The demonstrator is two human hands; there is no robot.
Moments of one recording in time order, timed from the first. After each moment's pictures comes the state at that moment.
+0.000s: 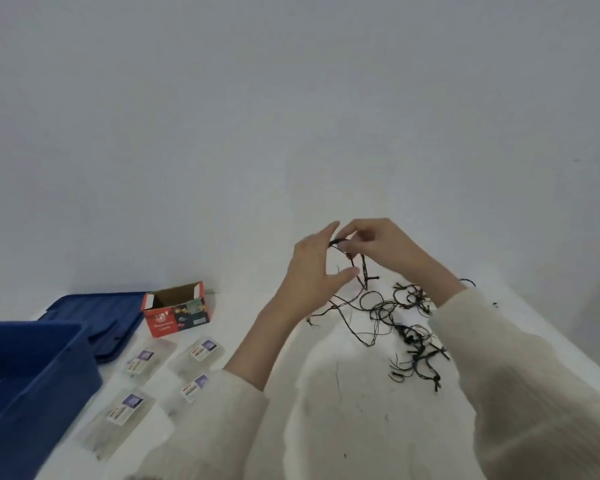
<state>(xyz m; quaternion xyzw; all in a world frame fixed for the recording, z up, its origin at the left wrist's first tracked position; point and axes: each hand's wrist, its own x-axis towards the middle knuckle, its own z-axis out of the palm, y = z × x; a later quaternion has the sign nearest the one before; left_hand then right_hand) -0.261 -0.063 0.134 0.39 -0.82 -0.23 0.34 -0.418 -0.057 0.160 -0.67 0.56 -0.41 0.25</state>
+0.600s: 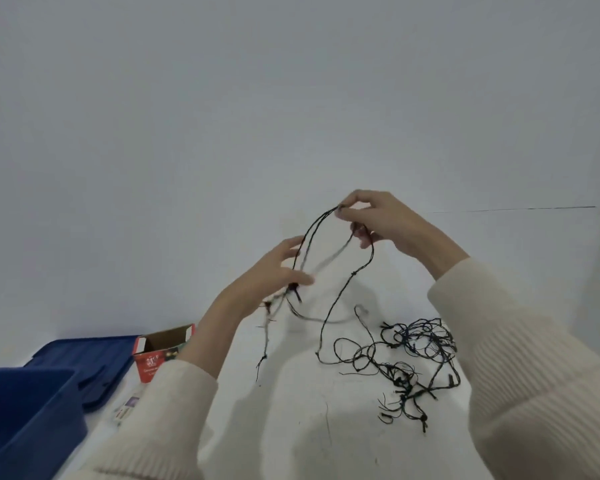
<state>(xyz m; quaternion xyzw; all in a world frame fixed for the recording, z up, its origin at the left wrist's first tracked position) -0.229 -0.068 0.208 0.39 -0.73 -0.45 0.33 -0.422 -0.035 0.265 -0.63 0.55 -0.47 0.27</state>
